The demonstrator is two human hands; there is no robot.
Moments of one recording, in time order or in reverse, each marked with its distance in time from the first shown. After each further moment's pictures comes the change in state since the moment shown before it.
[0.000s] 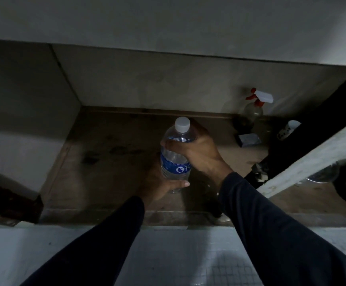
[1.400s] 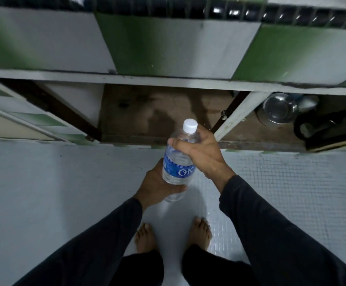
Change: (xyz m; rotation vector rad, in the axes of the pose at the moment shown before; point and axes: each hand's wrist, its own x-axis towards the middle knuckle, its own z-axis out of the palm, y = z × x) left_hand -0.304 0.178 0.012 0.087 -0.081 -0.388; right_hand -0.247 -0.153 0.011 0.098 0.043 0.289
